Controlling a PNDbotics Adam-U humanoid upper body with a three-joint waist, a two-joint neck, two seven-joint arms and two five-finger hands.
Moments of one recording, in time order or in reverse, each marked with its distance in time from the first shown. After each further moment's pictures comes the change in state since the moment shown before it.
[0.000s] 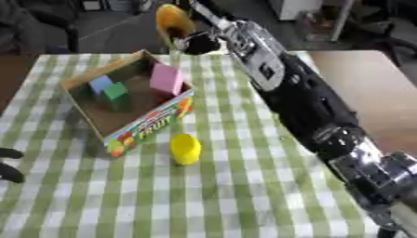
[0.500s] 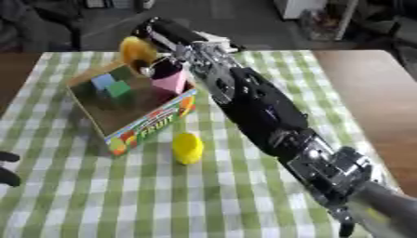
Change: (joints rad) left arm -0.007 -0.001 -0.012 0.000 0.007 0.001 -0.014; right arm -0.053 0.133 0.050 0.117 0.154 -0.054 -0.046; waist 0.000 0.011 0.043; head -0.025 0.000
